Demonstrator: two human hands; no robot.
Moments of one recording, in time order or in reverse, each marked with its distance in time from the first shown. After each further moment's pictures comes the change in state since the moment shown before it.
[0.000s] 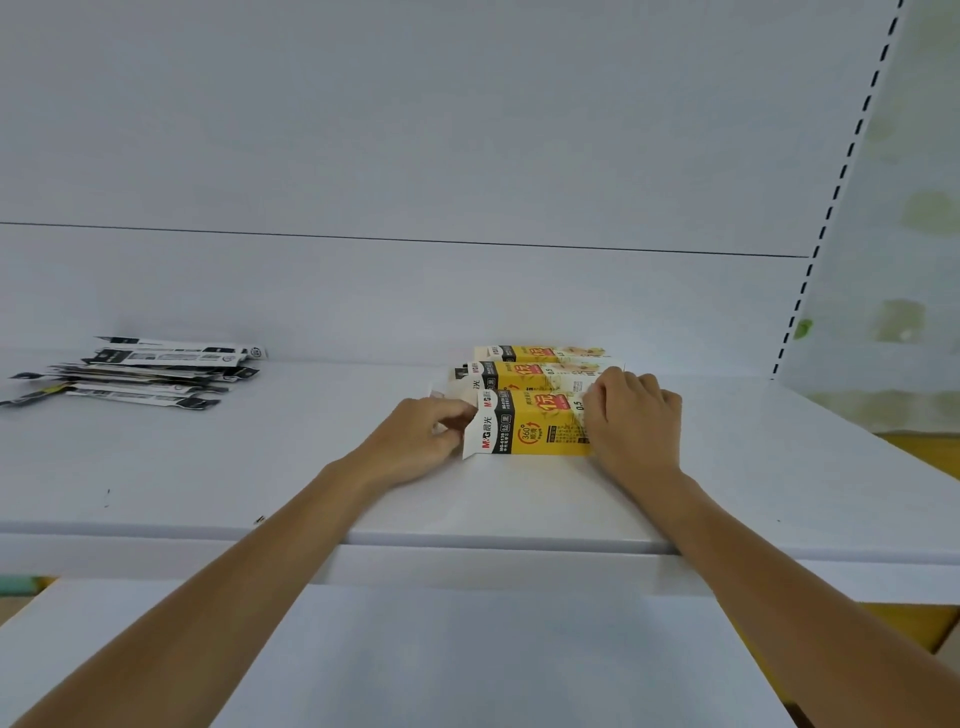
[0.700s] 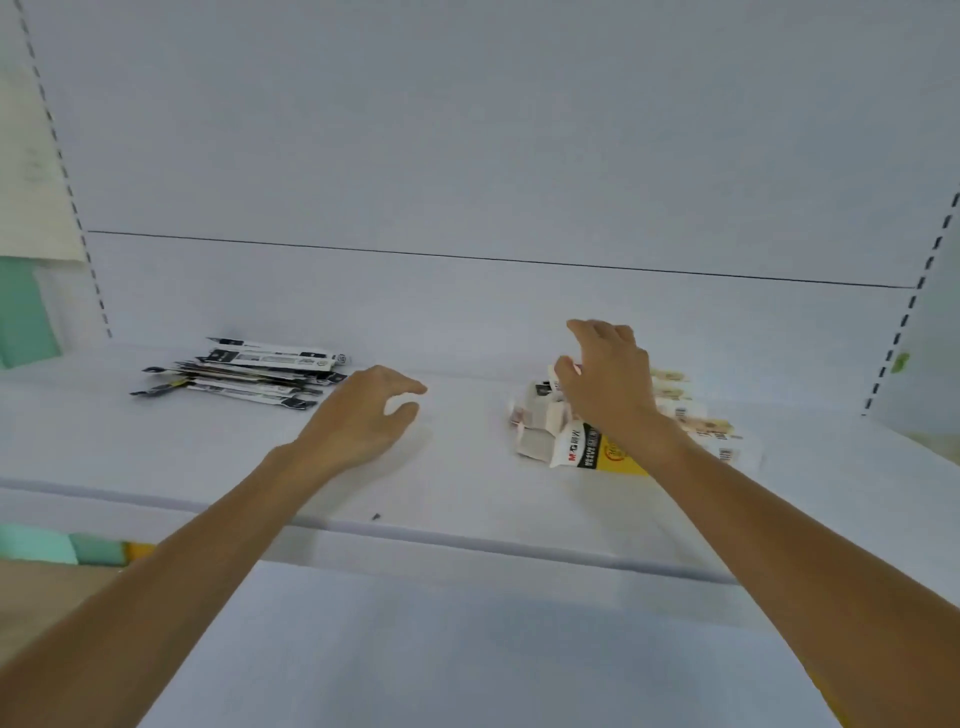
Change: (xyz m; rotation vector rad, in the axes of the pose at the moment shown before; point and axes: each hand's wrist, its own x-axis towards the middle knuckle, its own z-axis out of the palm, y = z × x) left_hand -0.052 -0.059 -0.096 0.293 0.267 -0.087; right_hand 0.045 -0.113 -0.021 0.168 -0.209 -0.139
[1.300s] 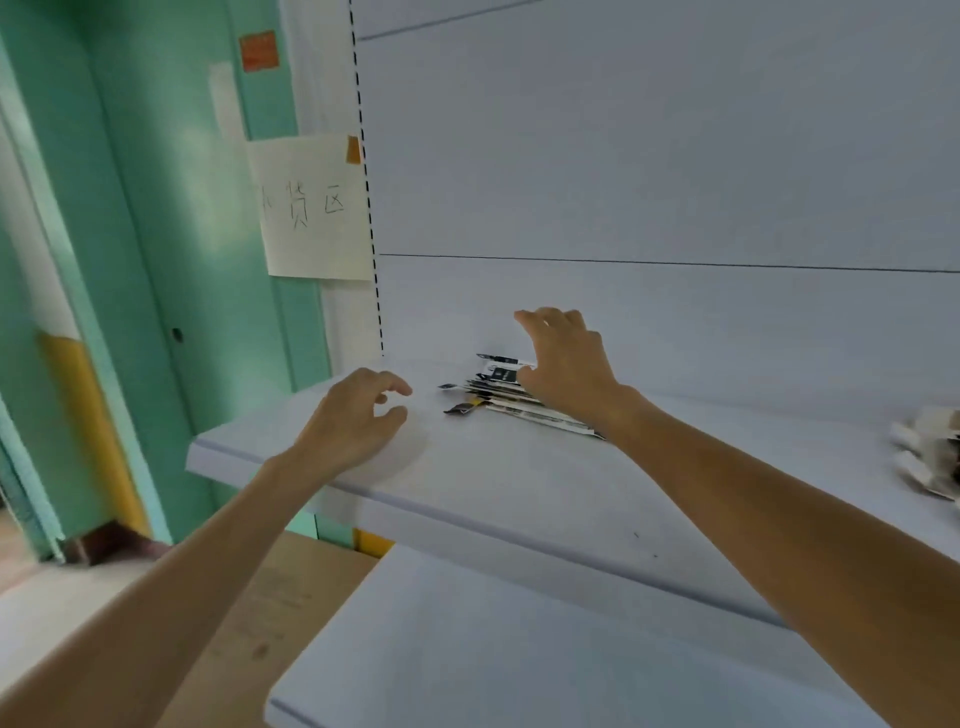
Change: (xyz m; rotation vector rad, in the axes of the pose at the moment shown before) left_hand -0.074 -0.258 -0.181 0.133 0.134 -0.340; right_hand 0.068 -0.335 0.134 0.097 -0.198 -0.376
